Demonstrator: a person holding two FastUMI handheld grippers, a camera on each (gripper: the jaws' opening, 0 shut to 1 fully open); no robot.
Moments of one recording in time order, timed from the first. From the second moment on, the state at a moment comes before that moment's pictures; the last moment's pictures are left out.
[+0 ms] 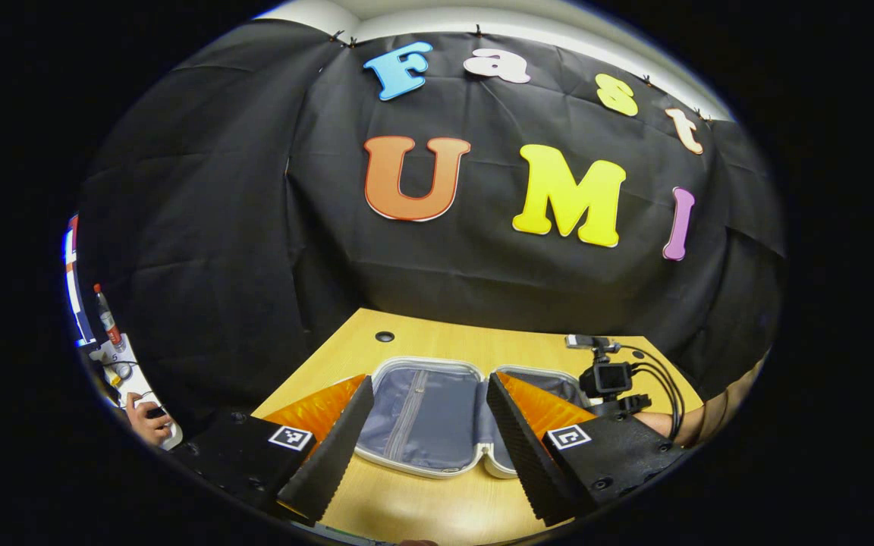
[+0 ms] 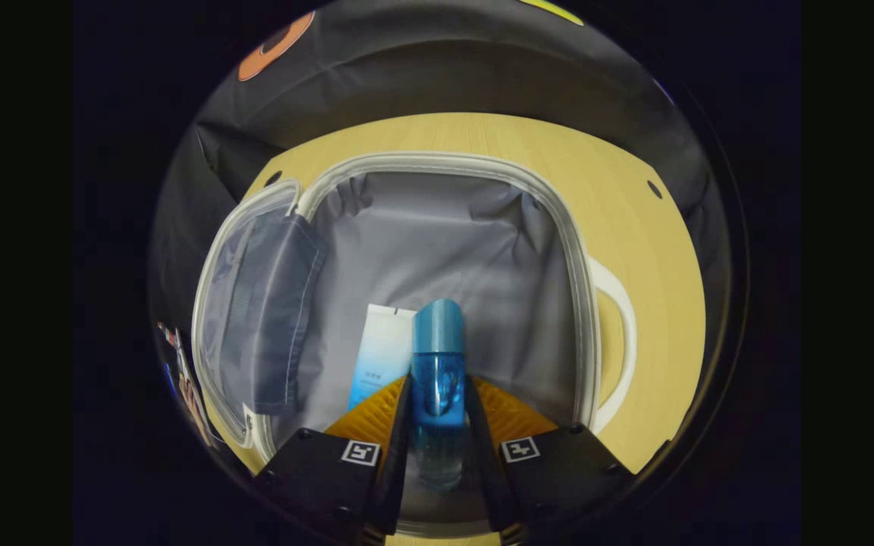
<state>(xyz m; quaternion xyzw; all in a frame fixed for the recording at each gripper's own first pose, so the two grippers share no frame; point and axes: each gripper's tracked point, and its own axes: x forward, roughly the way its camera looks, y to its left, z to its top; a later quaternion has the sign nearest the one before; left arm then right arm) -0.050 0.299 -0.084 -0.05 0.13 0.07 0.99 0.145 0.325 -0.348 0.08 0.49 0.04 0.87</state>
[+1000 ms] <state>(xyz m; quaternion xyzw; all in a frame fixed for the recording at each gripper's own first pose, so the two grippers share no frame) 0.054 0.472 -0.225 -0.32 0.21 0.11 0.92 0.041 0.243 -0.060 -0.04 0.15 0.12 0.98</state>
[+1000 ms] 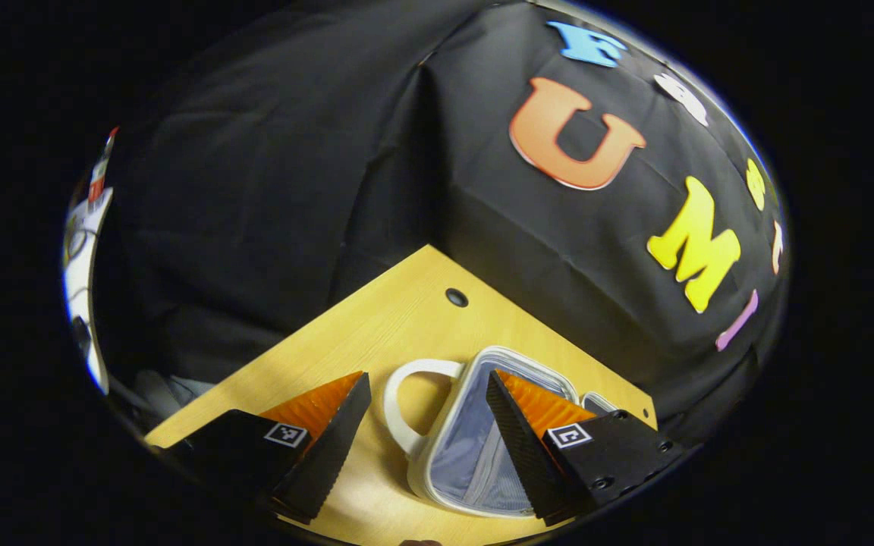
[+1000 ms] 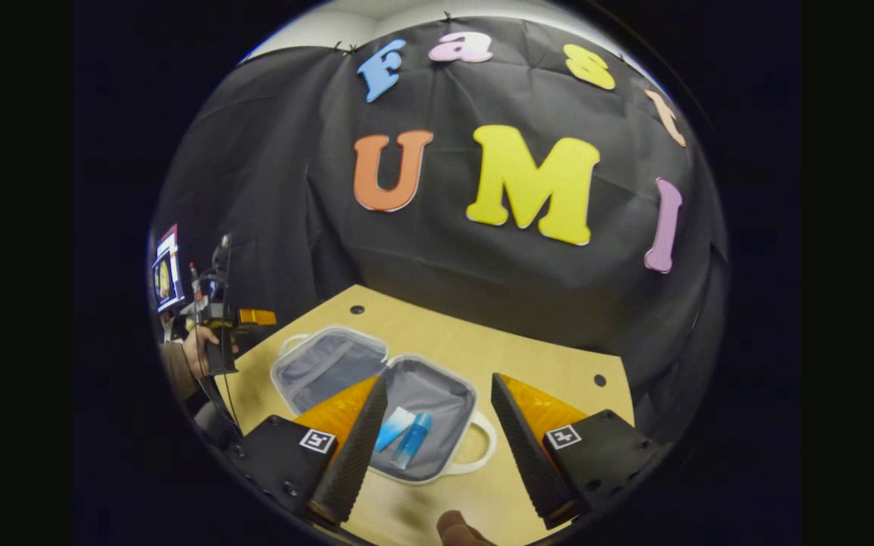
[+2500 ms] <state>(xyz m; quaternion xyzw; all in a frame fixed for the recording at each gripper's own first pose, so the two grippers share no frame) 0.097 0.437 -0.174 -0.38 0.18 0.01 0.91 0.019 0.131 -0.010 0.01 0.09 0.03 1.00</state>
